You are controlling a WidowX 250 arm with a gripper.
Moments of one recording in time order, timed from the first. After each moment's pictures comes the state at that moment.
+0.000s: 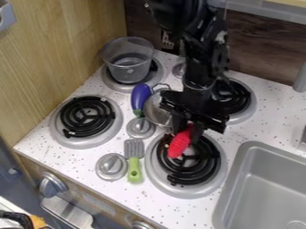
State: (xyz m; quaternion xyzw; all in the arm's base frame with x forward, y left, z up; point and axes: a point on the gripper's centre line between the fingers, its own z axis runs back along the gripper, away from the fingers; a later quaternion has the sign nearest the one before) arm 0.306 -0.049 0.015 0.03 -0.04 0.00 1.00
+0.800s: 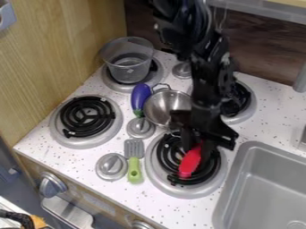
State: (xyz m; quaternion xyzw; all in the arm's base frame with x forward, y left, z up) arm 0.299 -0.069 -0.013 0.00 -0.03 -0.01 1.00
